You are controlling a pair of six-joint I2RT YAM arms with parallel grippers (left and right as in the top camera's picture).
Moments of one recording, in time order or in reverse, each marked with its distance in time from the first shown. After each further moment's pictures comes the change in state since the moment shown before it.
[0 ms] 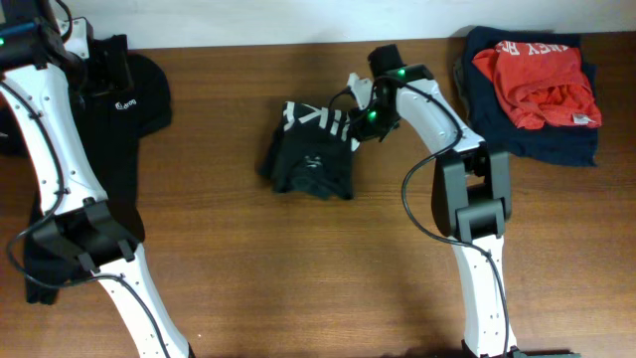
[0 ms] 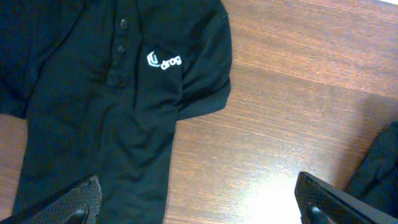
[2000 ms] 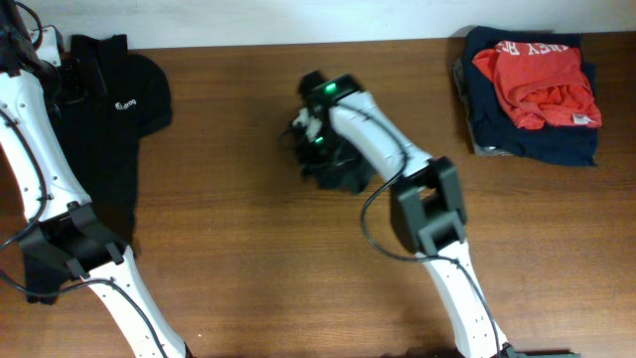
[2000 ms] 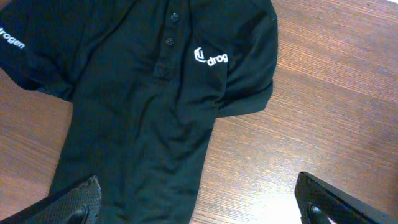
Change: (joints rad) left arm 0.087 0.000 0.000 -0.003 -0.036 0.000; right arm 0.263 0.053 0.190 -0.421 0.060 0.314
